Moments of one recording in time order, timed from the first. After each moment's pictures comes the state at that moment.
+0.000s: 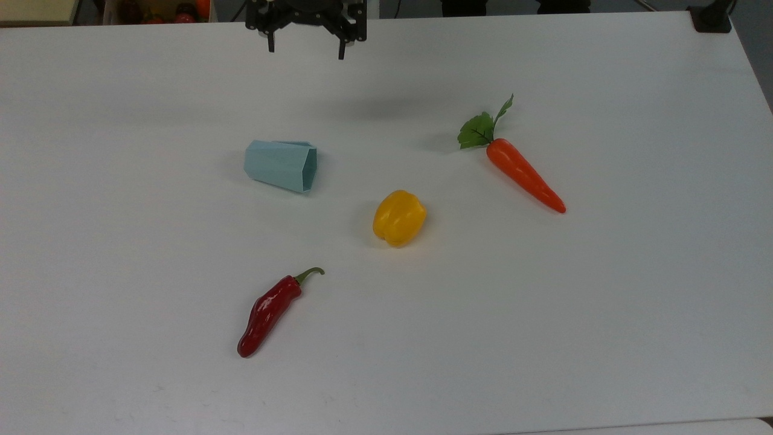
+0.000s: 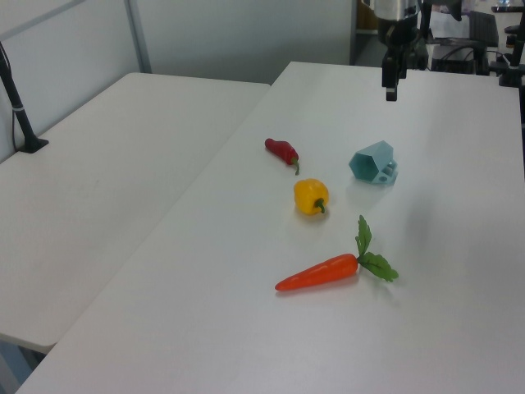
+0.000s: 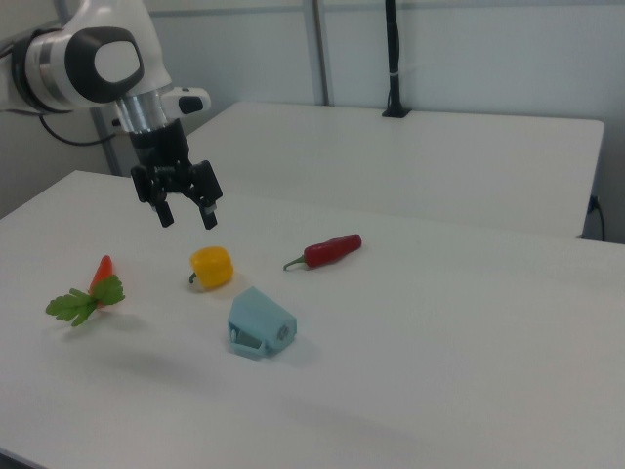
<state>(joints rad) 0.07 0.07 0.05 -1.69 -0.17 1.69 0.07</state>
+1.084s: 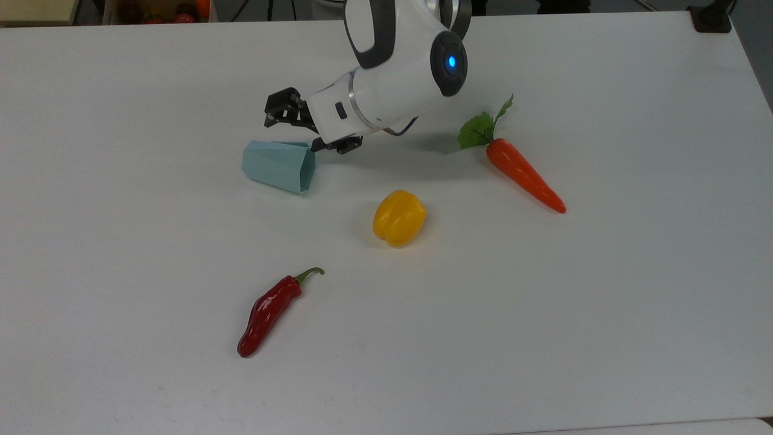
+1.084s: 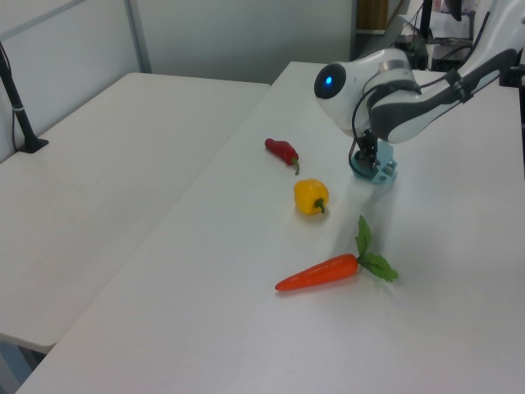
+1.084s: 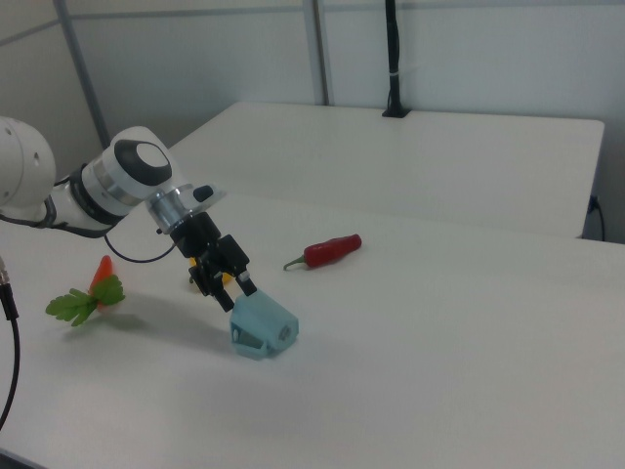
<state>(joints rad) 0.19 0.43 0.05 -1.69 -0.71 1.69 0.60</state>
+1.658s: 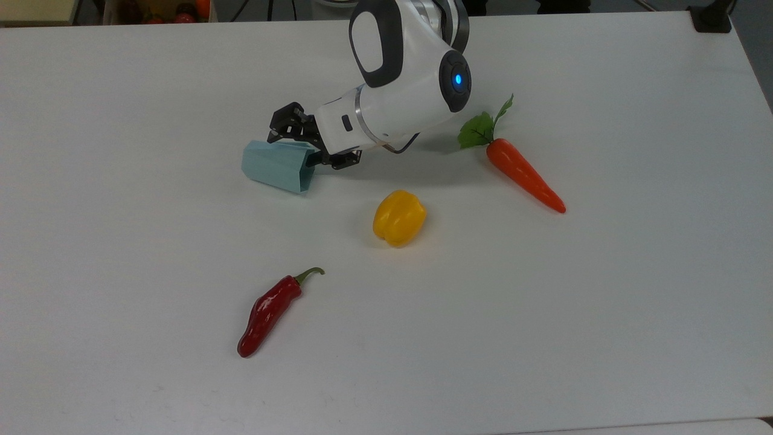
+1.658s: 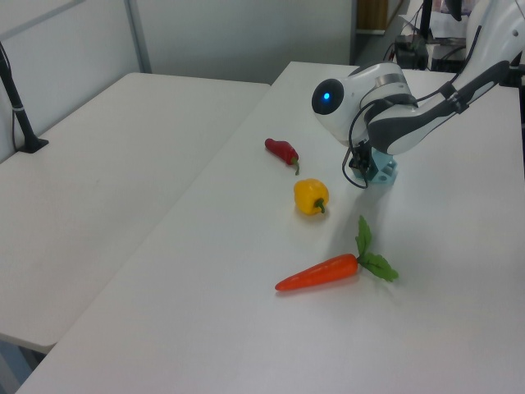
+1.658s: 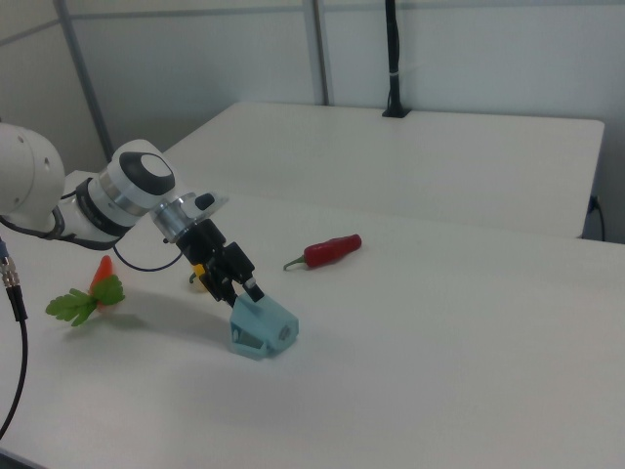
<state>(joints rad) 0.20 0.47 0.05 -1.69 -0.77 1.73 0.68</state>
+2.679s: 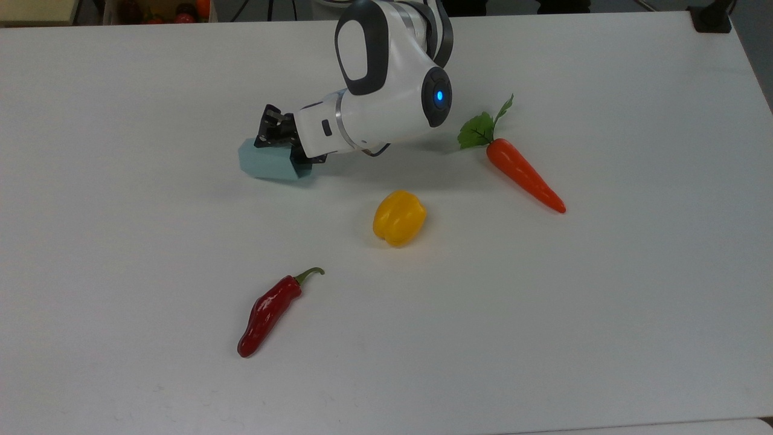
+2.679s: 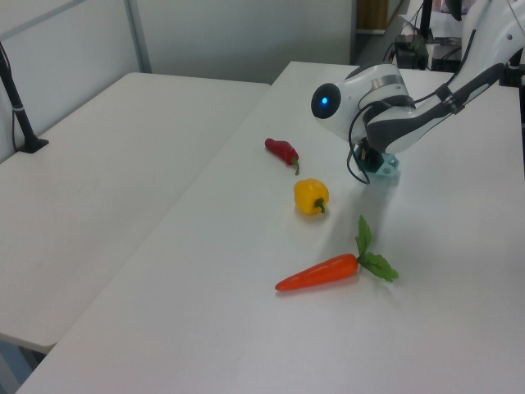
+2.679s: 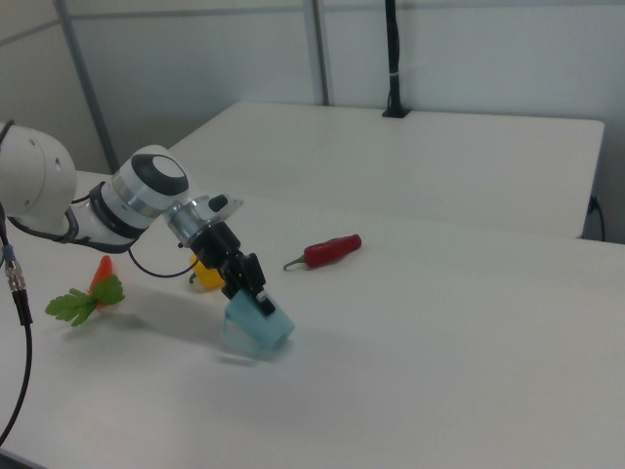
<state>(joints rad) 0.17 0.49 0.04 -1.67 -0.82 1.67 0.67</state>
